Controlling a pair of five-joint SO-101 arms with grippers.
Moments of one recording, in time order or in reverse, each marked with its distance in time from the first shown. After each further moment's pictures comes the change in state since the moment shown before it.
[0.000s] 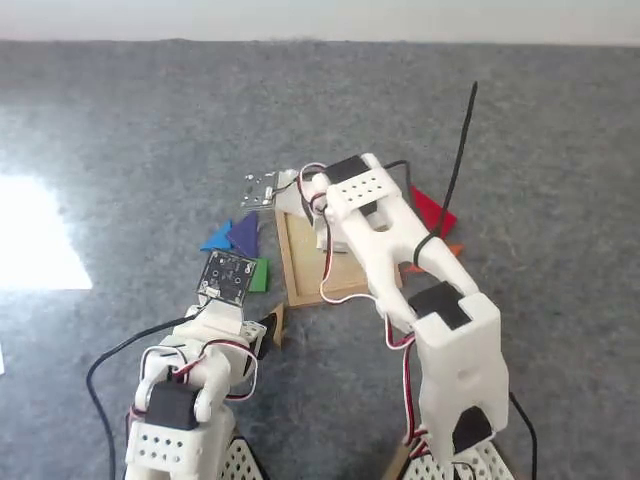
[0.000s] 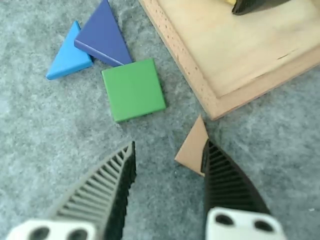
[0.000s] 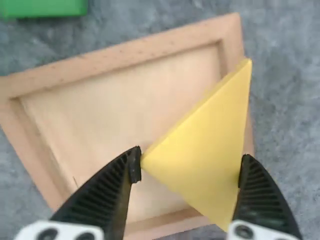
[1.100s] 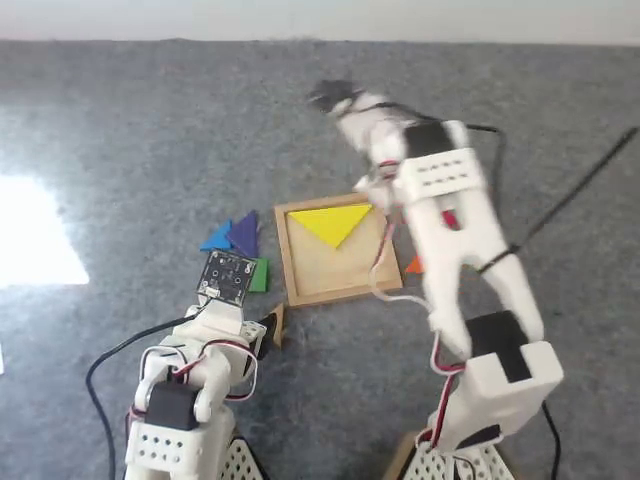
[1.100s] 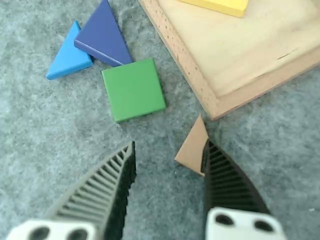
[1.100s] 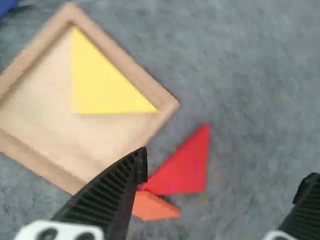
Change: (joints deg) left arm 0.0 0.0 0.0 0.0 0.0; right arm 12.4 -19.0 -0.4 6.9 -23.5
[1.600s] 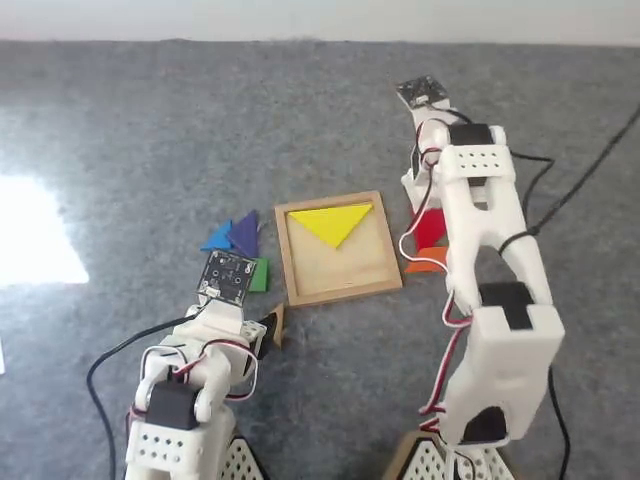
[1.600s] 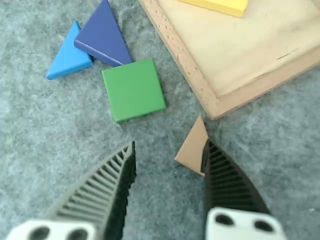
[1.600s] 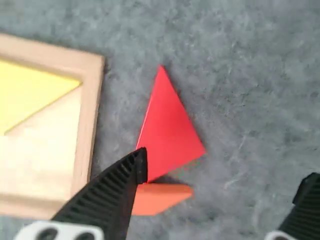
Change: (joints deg) left arm 0.0 0.0 0.0 0.0 0.0; right arm 10.9 12.8 -1.1 -1.8 -19.0
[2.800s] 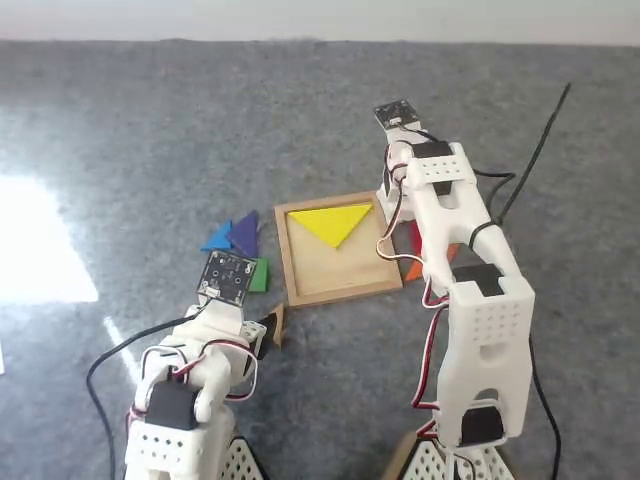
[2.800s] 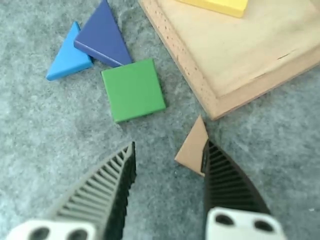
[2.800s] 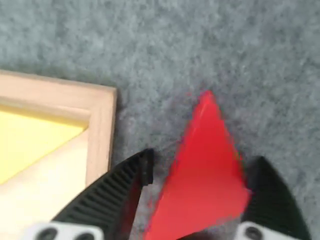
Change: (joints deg) left arm 0.0 0.0 0.0 0.0 0.0; right arm -4.7 13.5 -1.9 -8.4 -5.9
